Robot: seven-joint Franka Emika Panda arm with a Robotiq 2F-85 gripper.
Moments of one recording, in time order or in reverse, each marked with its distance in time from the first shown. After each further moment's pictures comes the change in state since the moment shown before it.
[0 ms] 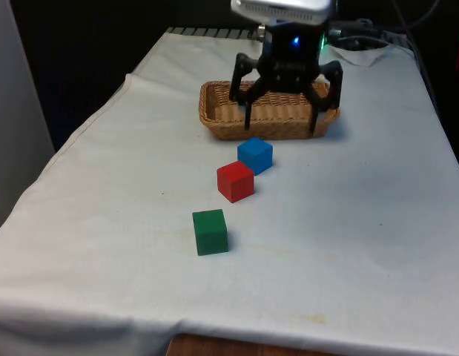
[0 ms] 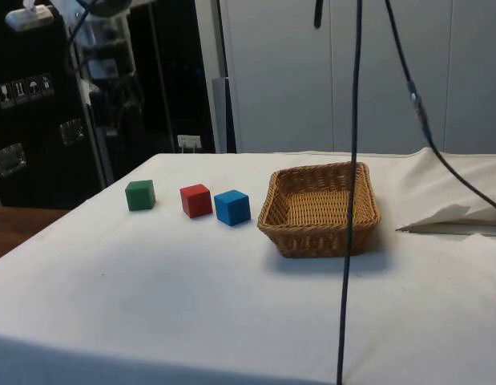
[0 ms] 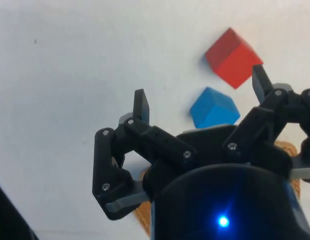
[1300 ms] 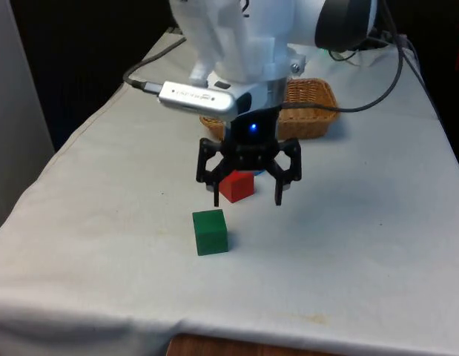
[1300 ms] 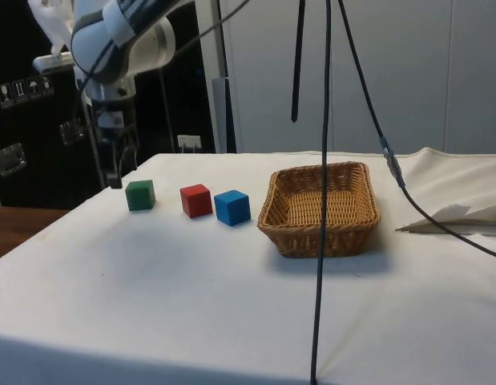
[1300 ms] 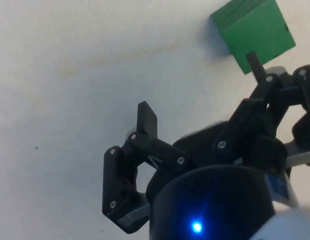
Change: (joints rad) arm -0.047 0.277 -0.076 0.169 0.257 0.151 -0.273
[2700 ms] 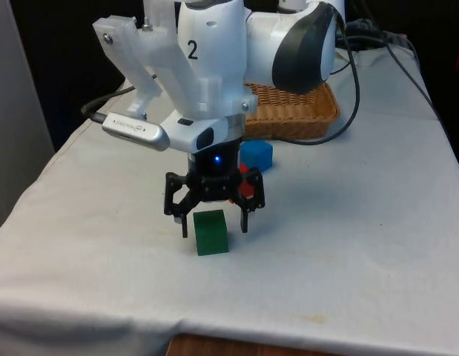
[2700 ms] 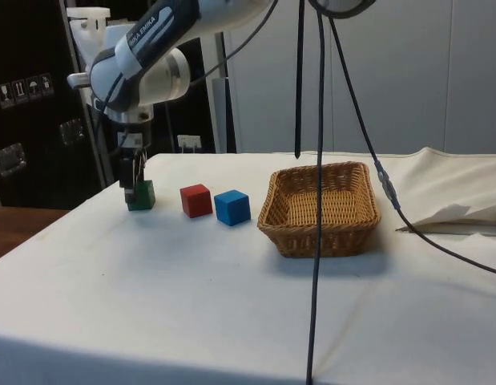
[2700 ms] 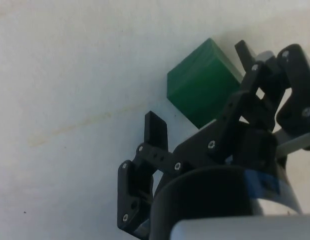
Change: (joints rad) arm -0.039 0.132 -0.058 0.054 0.180 0.105 -0.257
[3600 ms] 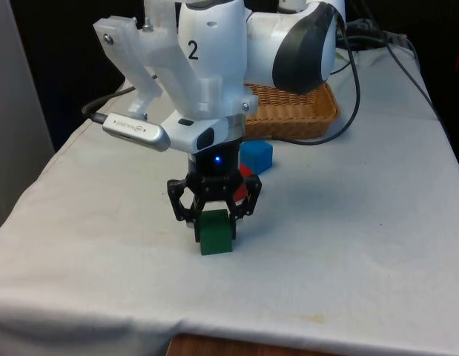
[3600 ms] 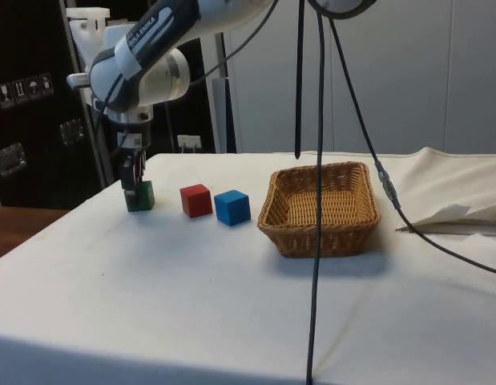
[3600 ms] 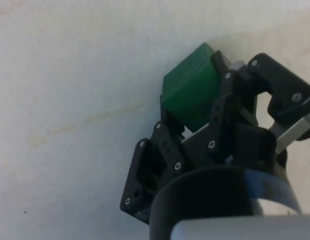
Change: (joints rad) arm 0.001 0.002 -0.001 0.003 0.001 -0.001 0.001
